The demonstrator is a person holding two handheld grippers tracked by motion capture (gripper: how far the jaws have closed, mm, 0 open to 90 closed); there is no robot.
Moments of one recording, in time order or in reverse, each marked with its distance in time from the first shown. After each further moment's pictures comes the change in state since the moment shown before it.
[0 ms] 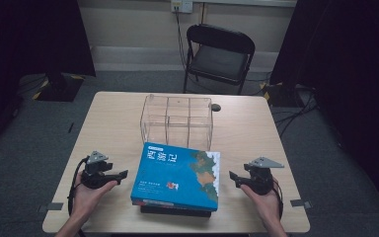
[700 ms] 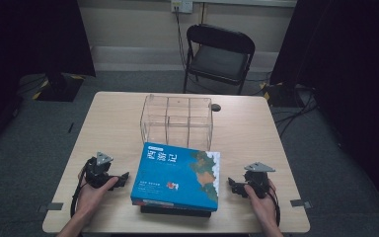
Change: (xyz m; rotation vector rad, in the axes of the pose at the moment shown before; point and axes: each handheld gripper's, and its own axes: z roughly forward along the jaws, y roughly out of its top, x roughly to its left) left arm 0.011 -0.013 0.034 0.045 0.155 0.052; right arm -0.002 -0.027 0.026 0.102 -0.125 -0.011
